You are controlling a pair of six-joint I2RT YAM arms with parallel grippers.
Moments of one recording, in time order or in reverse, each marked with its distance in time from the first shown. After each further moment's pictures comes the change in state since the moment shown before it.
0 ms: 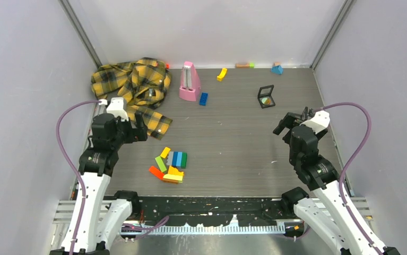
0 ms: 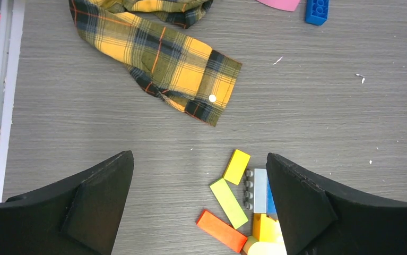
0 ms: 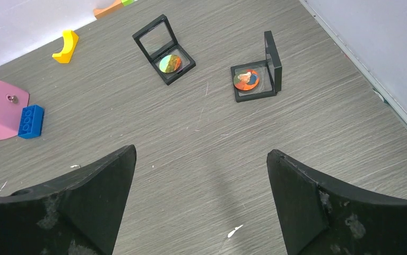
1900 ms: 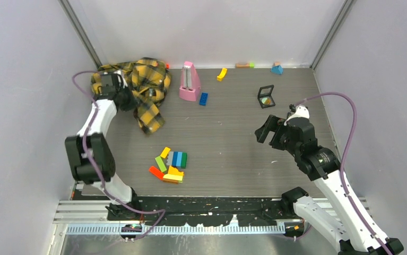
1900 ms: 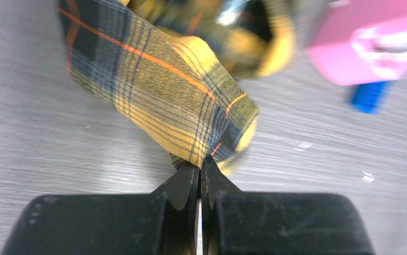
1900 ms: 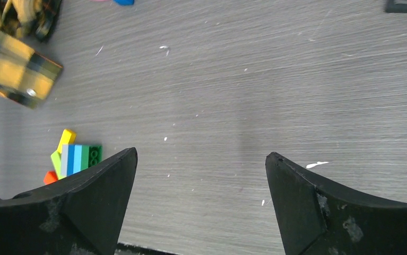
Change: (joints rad) left arm 0.194 0.996 0.393 0.203 0.126 -0.196; right arm 0.000 0.114 0.161 -0.237 -0.521 0.106
